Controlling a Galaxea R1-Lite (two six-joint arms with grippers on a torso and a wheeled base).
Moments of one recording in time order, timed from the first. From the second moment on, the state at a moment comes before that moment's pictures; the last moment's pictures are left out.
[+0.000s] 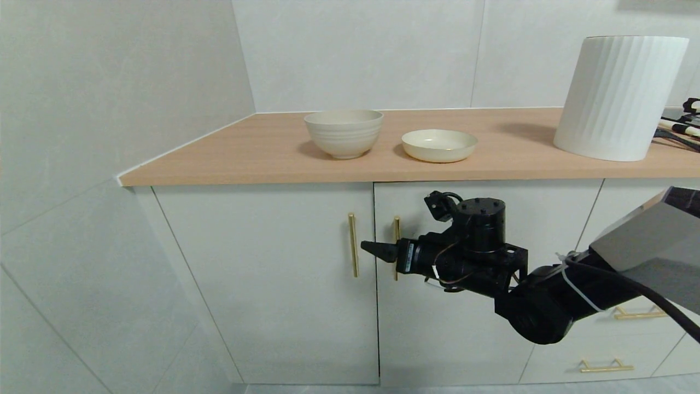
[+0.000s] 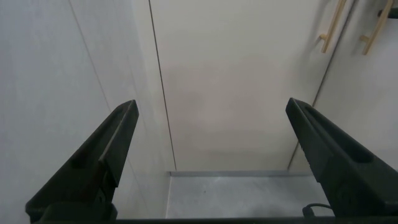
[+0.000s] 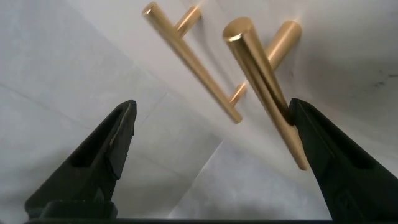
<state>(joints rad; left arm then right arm) 0.00 0.00 0.00 0.00 0.00 0.00 0.66 2.12 -1.01 -0.92 0.26 0.51</state>
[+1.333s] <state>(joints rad) 0.00 0.00 0.00 0.00 0.00 0.01 0.69 1.70 -0.52 -0.92 0.46 0.51</state>
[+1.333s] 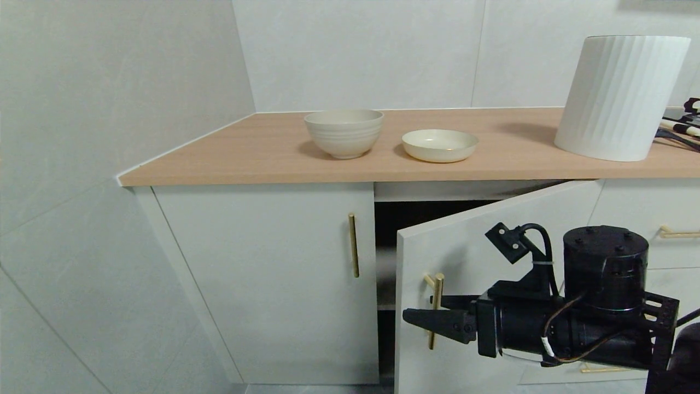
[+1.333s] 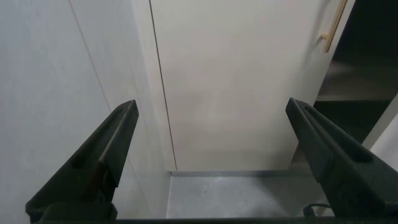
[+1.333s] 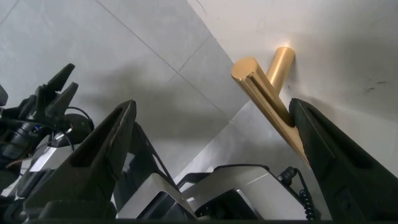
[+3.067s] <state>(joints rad) -0.47 1.69 -0.45 -0.76 -0.65 -0.33 0.73 1.65 -0.48 -0.92 0.47 0.50</state>
